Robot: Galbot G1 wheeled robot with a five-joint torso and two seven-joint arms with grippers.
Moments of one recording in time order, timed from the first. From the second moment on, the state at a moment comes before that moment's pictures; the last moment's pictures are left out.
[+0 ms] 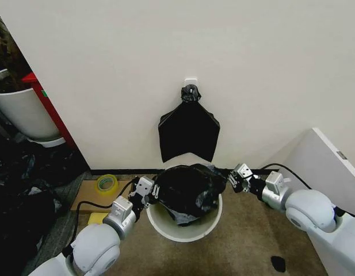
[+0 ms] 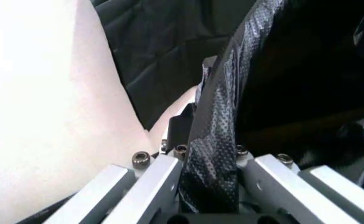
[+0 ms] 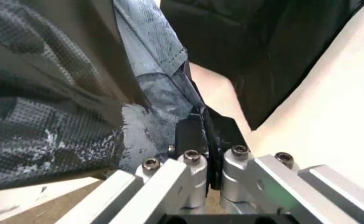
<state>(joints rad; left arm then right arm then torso) 1.25 -0.83 -0.09 -2.22 -0.44 0.31 -0.24 -1.12 0.54 0.18 2.03 0.60 -0.29 -0.20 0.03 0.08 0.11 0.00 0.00</state>
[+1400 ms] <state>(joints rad) 1.30 -0.90 -0.12 -2.24 -0.61 0.38 -0.34 -1.42 0.62 0.57 2.06 0.85 -0.23 -0.24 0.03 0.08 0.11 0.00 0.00</state>
